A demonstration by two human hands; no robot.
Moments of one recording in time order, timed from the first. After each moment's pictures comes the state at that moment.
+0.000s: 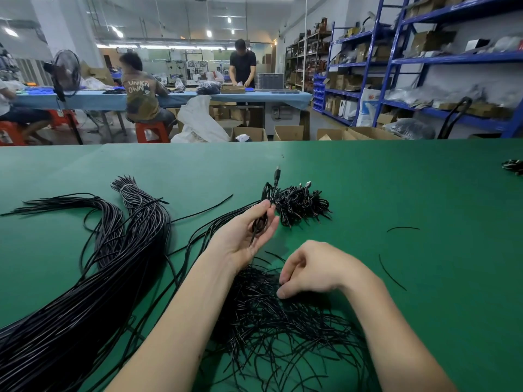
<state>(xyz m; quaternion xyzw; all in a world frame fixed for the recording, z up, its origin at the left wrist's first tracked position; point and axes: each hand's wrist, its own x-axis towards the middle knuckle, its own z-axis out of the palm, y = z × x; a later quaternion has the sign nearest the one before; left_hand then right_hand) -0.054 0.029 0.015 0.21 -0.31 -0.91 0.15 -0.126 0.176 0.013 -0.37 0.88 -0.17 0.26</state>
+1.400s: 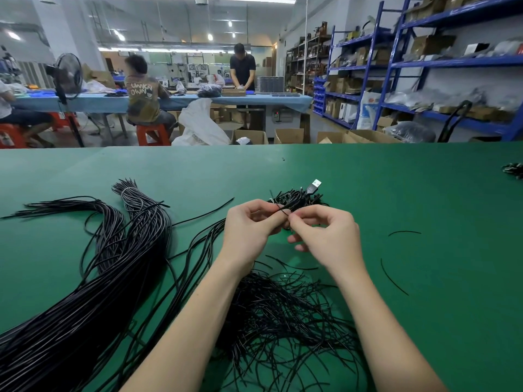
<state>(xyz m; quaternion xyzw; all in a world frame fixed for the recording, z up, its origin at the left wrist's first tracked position) -0.059 0.042 0.011 0.14 -0.64 -0.68 0.33 -0.126 0.163 0.014 -0.26 0.71 -0.66 0.02</state>
